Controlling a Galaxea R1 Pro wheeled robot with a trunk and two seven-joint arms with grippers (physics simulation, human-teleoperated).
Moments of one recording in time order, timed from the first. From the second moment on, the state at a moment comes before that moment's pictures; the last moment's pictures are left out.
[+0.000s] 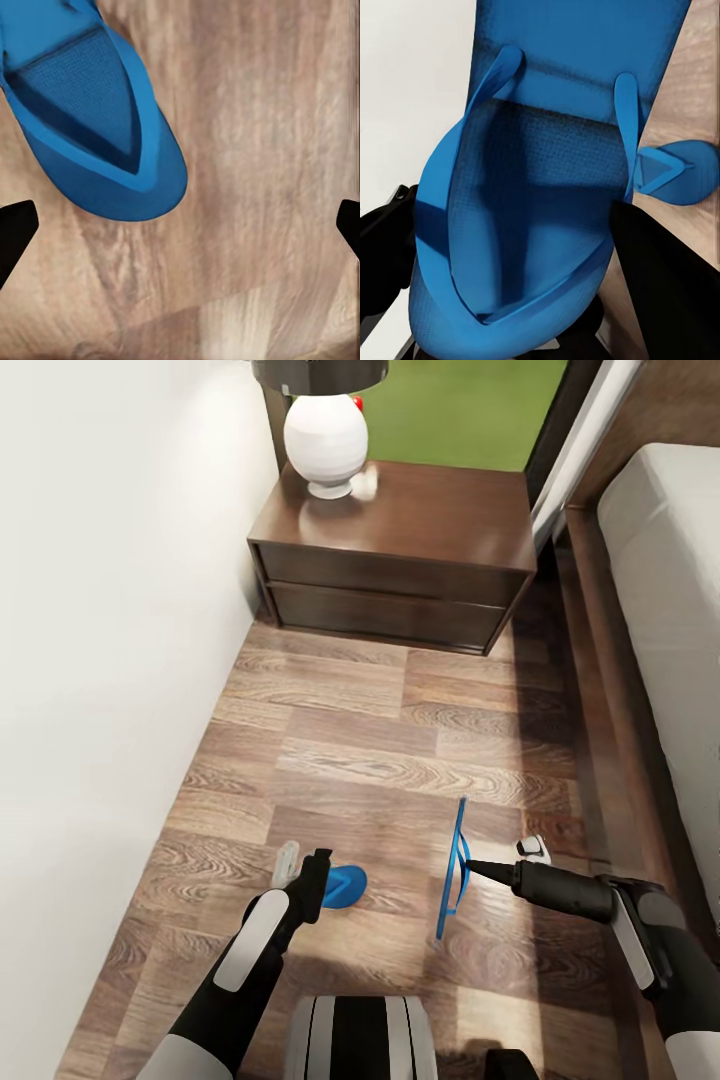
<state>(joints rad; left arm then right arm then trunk) -0.48 -0.17 -0.25 -1.14 1.44 -0.01 0.64 -0.49 -0.24 -0.21 -1.18 -0.21 0.94 1.36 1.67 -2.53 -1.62</state>
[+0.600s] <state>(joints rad) -0.48 -0.17 -0.26 -1.14 1.44 -0.02 0.65 -0.49 -0.24 -0.21 -1.18 -0.21 0.94 1.36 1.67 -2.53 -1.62</state>
